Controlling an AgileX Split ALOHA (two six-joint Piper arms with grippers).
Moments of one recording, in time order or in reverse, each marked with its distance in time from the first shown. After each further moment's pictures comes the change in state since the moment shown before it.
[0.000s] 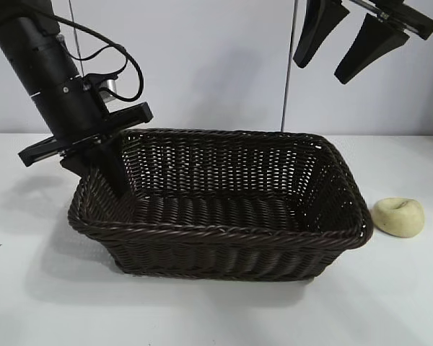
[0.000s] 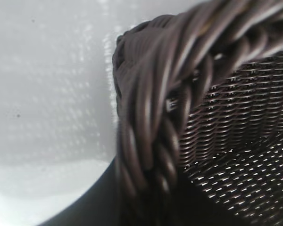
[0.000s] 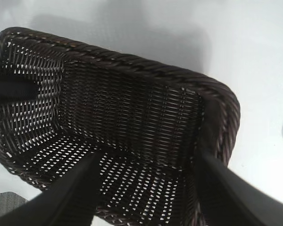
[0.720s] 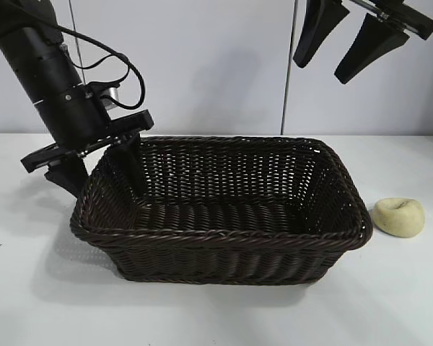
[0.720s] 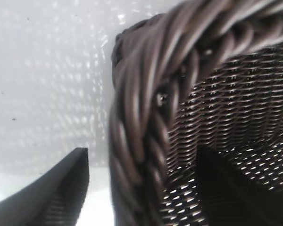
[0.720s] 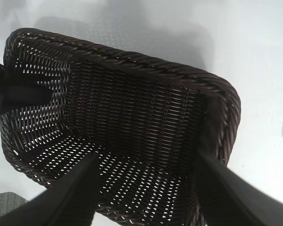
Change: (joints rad) left arm 0.000 -0.016 -0.004 0.021 0.015 0.009; right arm 0.000 0.000 0.000 0.000 0.000 0.000
